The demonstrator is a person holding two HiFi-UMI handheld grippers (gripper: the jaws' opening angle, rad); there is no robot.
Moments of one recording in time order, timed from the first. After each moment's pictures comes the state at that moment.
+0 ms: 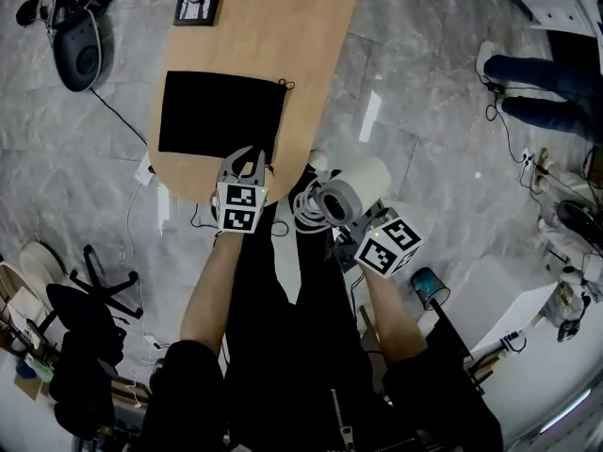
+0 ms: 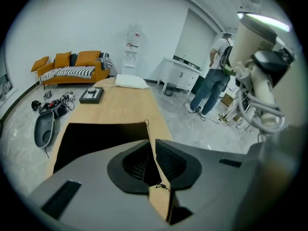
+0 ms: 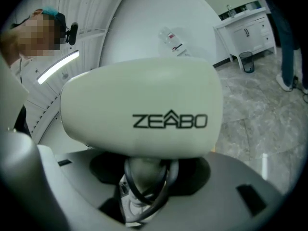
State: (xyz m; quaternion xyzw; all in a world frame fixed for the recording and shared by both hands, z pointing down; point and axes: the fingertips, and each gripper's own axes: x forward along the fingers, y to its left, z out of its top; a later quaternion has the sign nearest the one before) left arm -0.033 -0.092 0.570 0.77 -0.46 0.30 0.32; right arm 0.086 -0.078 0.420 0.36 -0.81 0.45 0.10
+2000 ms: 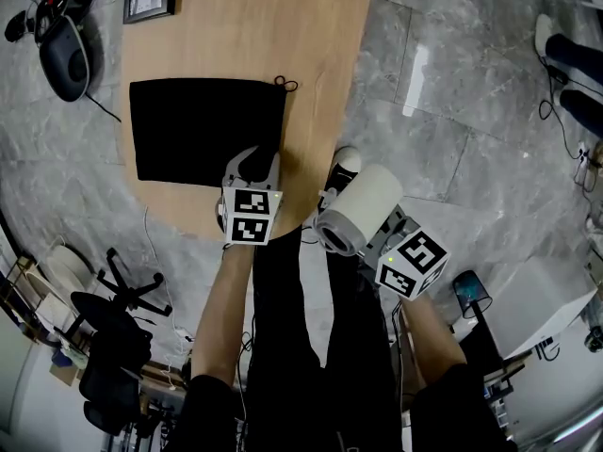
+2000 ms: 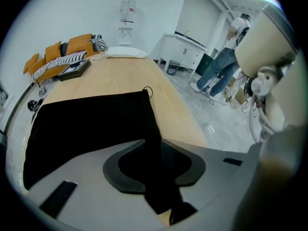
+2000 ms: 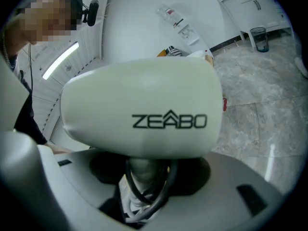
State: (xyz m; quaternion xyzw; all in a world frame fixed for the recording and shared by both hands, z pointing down) left arm -0.007 -0.109 0.714 0.74 -0.42 0.39 0.34; right arm 0.101 -0.078 0.577 0.26 -0.82 0.48 0.15
